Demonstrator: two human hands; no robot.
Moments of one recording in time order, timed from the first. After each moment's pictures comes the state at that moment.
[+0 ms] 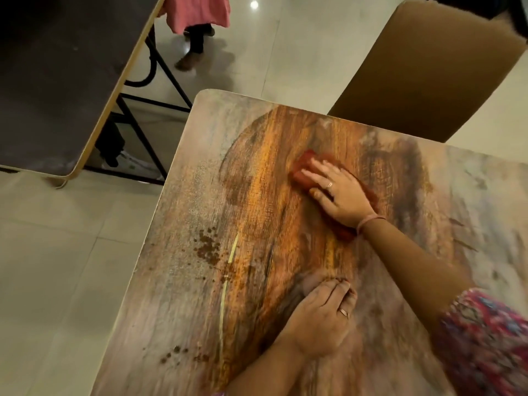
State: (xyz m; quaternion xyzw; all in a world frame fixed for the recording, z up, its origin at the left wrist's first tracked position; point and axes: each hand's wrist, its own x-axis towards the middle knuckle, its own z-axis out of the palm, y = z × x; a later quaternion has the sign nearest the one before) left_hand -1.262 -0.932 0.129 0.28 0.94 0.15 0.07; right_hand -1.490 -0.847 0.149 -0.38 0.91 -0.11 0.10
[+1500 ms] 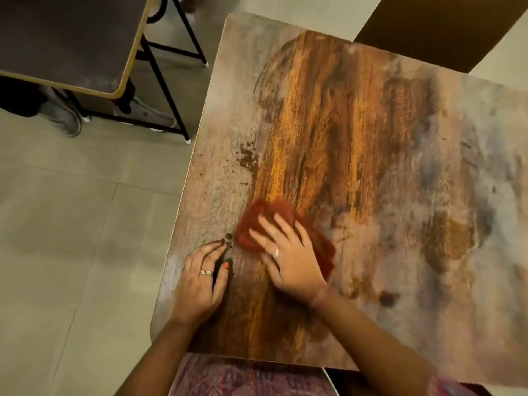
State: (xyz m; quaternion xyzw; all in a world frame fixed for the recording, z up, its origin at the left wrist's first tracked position) left_hand -1.068 -1.135 0.140 -0.07 0.93 0.35 -0.01; right_hand -1.155 -0.938 0.139 -0.33 0.92 -0.15 0.11
